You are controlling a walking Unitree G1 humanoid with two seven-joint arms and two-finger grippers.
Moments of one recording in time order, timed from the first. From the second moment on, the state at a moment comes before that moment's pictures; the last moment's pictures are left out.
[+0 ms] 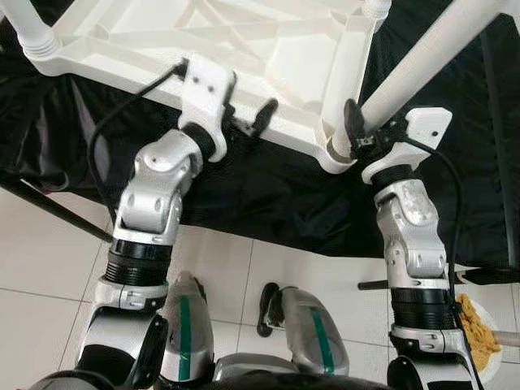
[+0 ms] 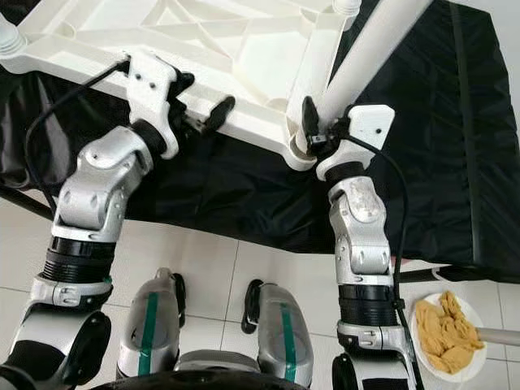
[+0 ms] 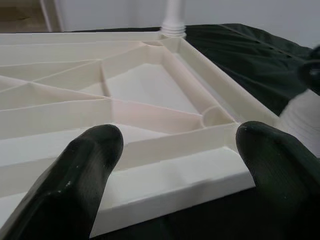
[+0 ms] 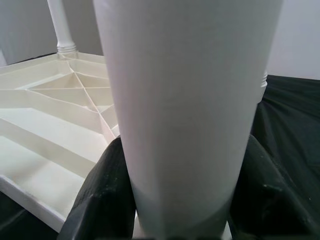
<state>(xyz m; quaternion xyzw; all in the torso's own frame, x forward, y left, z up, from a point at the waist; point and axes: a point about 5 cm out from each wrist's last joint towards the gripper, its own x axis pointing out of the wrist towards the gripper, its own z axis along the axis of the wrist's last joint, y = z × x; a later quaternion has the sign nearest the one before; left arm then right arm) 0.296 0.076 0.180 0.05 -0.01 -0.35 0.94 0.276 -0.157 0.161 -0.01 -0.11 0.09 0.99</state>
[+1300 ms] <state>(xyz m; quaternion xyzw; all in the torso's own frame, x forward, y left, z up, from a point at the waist) 0.263 0.075 0.168 0.14 0.02 -0.46 0.88 0.274 -0.150 0.159 -0.08 -0.09 0.16 0.98</state>
